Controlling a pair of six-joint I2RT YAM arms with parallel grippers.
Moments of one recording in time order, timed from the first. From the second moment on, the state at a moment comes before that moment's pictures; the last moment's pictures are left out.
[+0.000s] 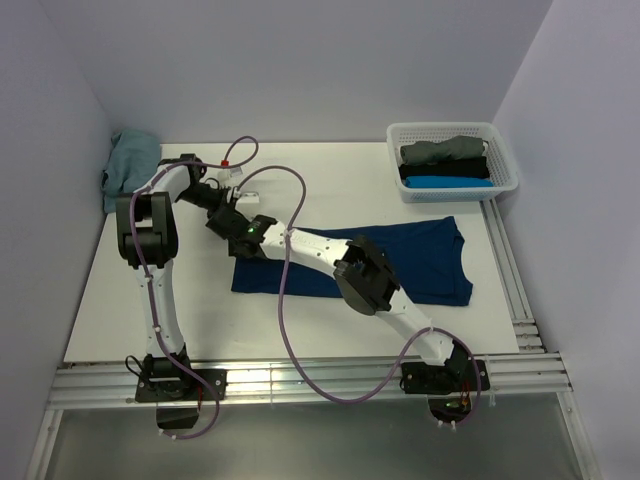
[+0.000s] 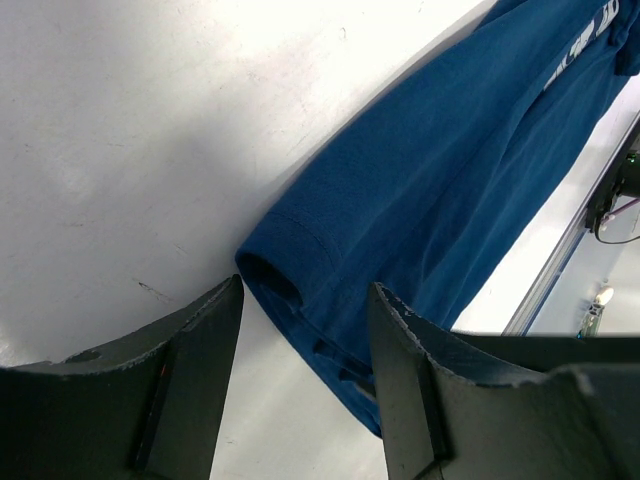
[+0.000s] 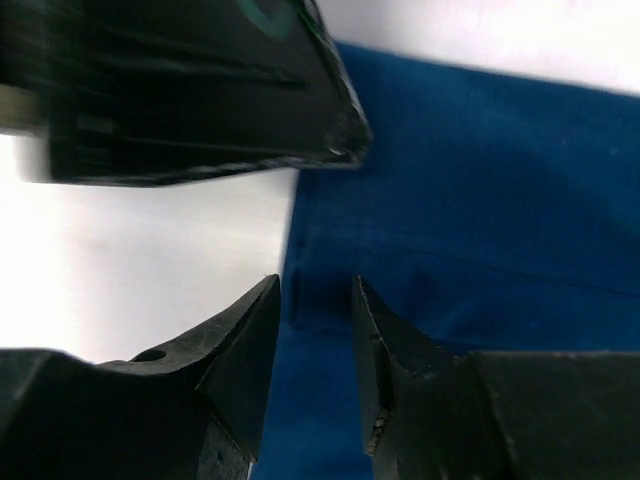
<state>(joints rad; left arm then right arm) 0.01 2.33 1.82 -1.03 0.84 0.40 1.03 2.45 2.17 -0.67 0.44 0.85</state>
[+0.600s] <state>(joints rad) 0.01 2.33 1.82 -1.03 0.84 0.40 1.03 2.48 2.14 -0.65 0.44 0.85</state>
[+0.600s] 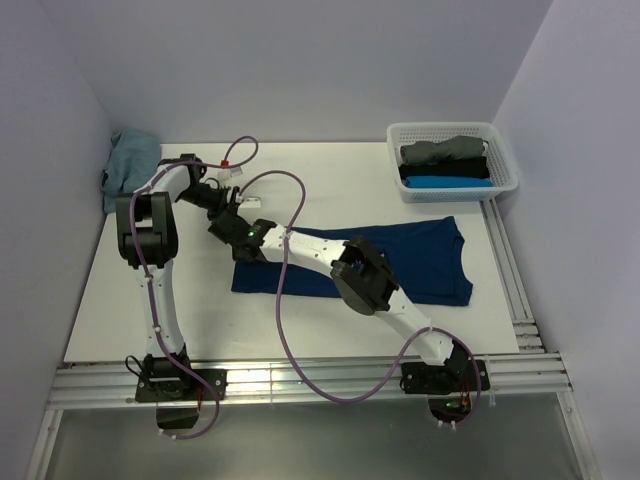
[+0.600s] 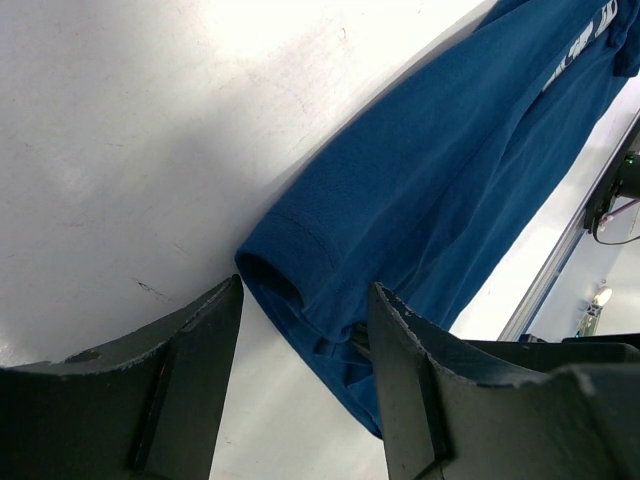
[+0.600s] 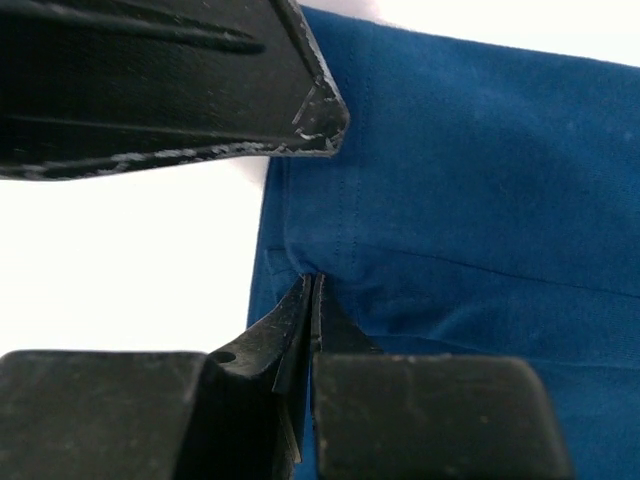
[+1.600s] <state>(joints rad) 0.01 2.33 1.82 -1.03 0.84 0.39 1.03 2.44 2.11 -0.60 0.41 0.83</state>
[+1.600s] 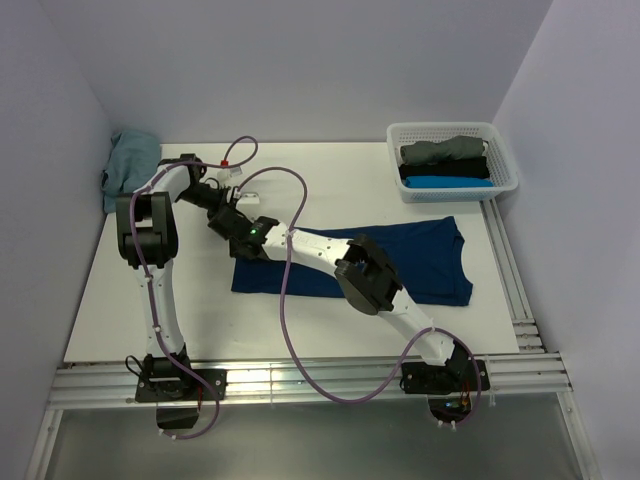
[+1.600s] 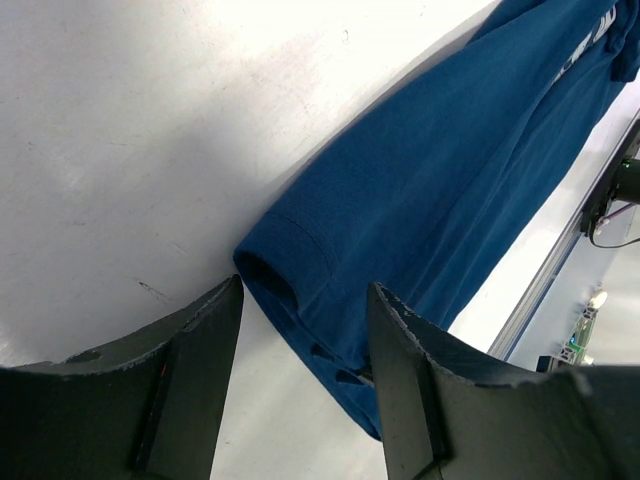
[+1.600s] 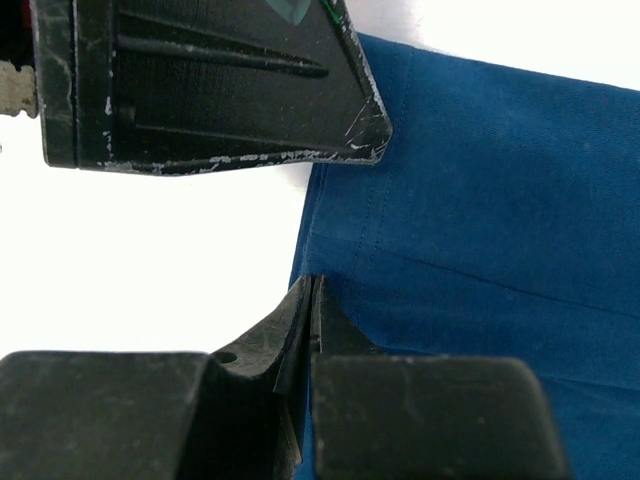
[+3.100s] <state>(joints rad) 0.02 2.32 1.80 -1.01 0.87 0.38 0.82 1.82 1.27 -0.62 0.57 1.09</state>
